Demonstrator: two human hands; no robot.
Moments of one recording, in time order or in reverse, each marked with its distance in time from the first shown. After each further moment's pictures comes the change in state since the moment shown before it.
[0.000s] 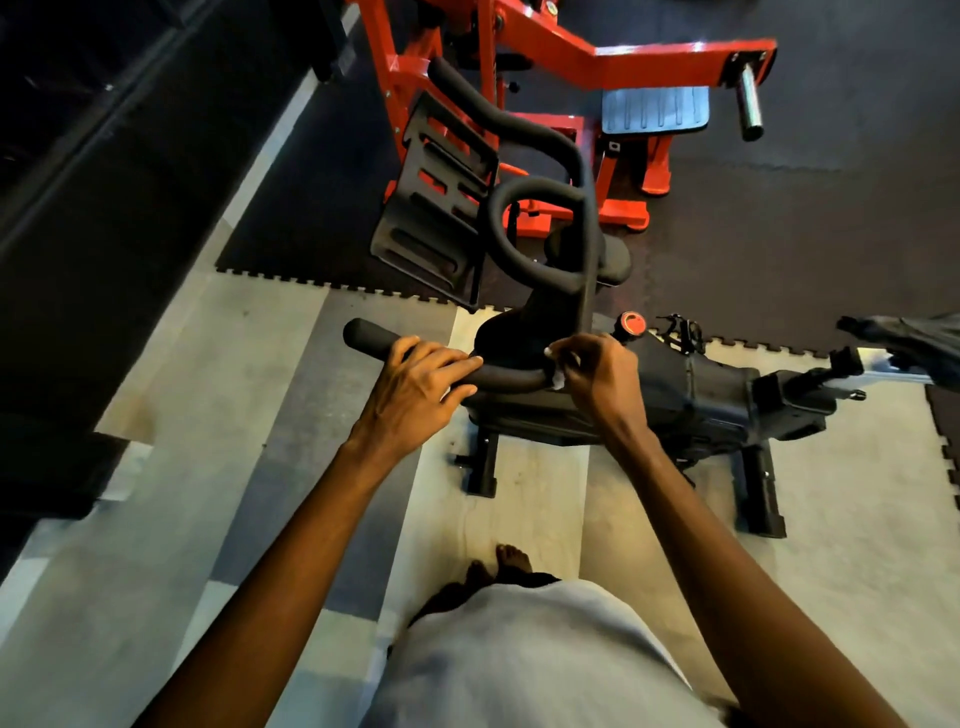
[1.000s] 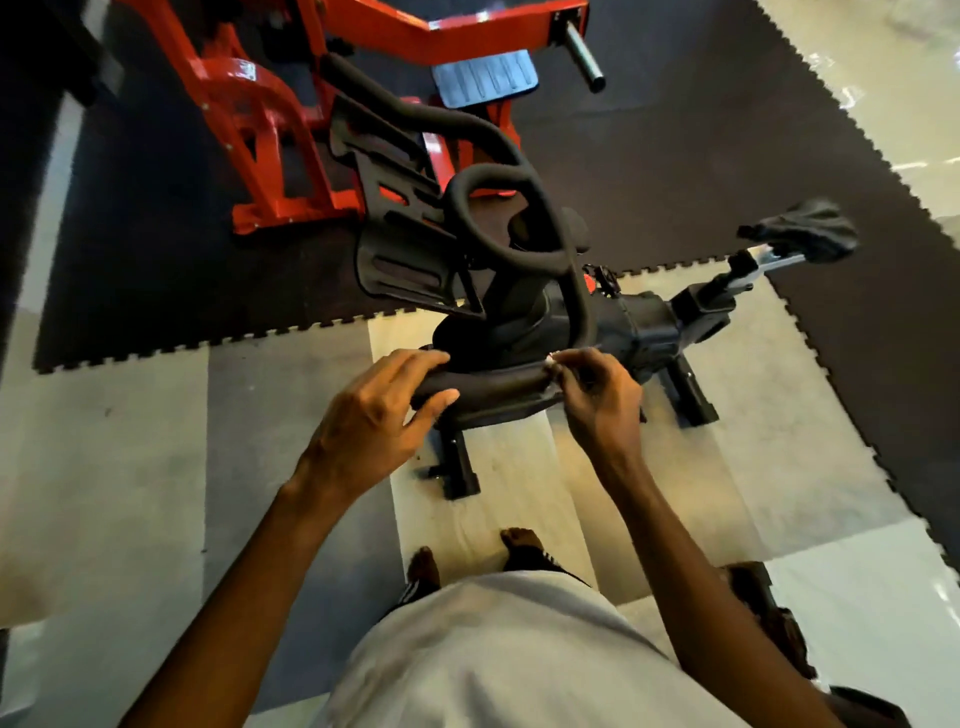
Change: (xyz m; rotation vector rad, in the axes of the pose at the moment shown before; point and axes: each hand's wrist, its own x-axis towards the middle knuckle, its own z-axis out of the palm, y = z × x) left_hand 0.004 -0.110 -0.049 -0.400 -0.125 0.281; right_hand -0.051 -0.073 0.086 0.040 0.495 0.306
